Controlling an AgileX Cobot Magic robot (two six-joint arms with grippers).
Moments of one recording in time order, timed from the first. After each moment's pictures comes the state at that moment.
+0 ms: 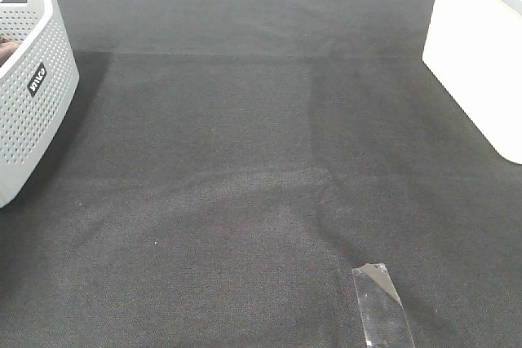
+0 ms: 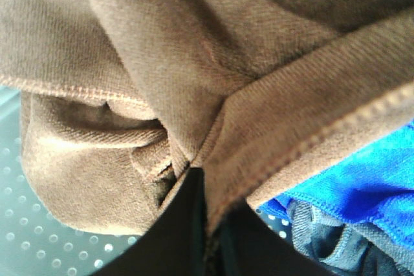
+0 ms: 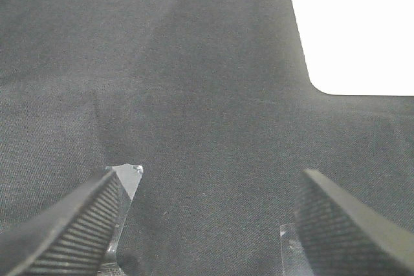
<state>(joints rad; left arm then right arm) 0.14 2.16 -1.80 0.41 1.00 1.16 0.03 0.00 -0.50 0.10 1.05 -0.09</state>
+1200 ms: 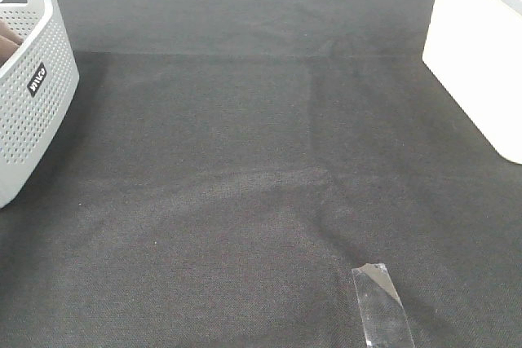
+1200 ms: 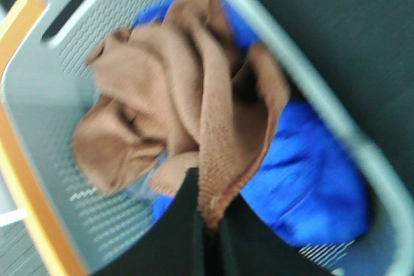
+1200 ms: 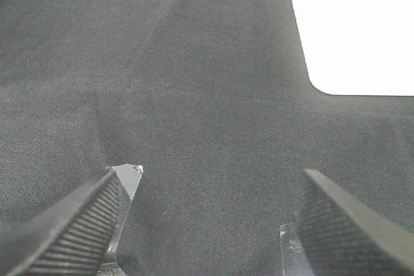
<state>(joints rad) 0.14 1.69 -1.81 -0.09 1.20 0.84 0.03 0.00 -0.50 0.10 1.05 -0.09</state>
